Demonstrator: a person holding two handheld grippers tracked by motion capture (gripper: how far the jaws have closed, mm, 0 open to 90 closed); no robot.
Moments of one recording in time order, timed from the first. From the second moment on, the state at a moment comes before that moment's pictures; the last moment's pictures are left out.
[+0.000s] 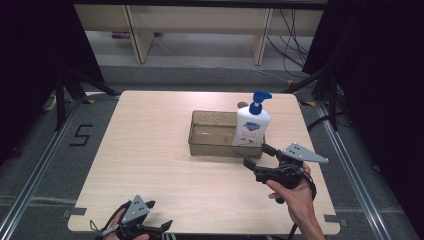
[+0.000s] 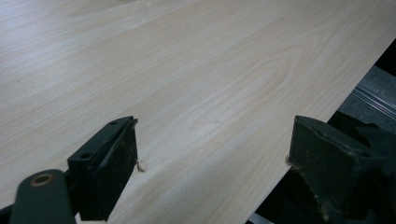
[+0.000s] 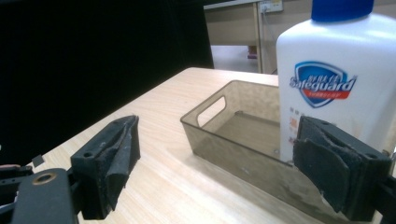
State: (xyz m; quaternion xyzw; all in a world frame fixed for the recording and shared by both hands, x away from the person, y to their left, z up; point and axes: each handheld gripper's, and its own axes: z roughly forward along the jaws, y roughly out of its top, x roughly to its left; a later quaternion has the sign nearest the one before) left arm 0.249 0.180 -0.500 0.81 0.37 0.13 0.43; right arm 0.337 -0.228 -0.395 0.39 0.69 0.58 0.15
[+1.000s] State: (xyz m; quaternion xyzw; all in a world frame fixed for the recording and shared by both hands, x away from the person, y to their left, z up) left arm 0.249 0.179 -0.501 0.81 0.37 0.13 0.44; right arm 0.318 -0.226 -0.426 0.40 0.70 0.58 0.13
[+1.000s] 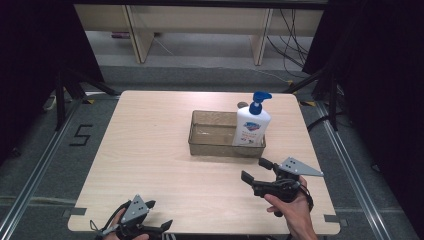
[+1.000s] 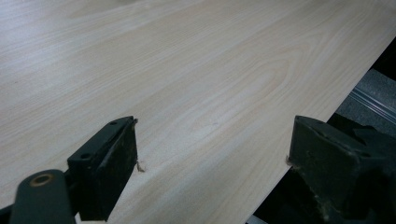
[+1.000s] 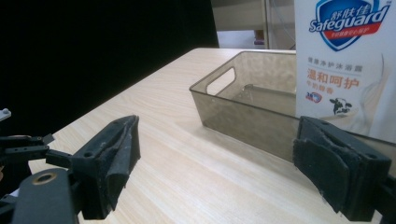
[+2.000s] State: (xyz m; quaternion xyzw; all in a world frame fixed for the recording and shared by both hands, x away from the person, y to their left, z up) left arm 0.249 0.179 -0.500 0.81 0.37 0.13 0.44; right arm 0.290 -0.225 -0.450 0.39 0.72 0.56 0.11
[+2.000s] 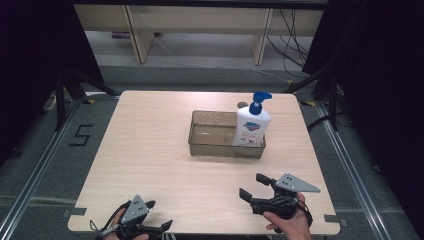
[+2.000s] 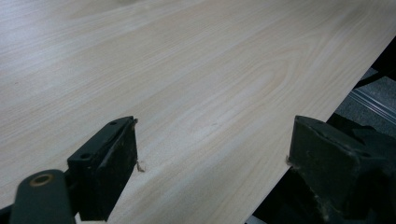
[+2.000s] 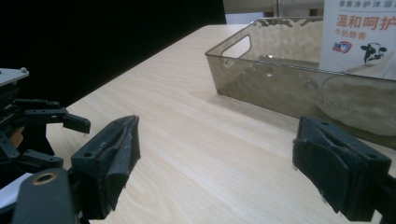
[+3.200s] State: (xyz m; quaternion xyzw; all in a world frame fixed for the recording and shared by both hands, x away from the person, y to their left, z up) left arm 0.248 0.178 -0.501 0.81 0.37 0.13 0.44; right arm 0.260 -0.241 -0.472 0.40 0.72 0.54 0.13
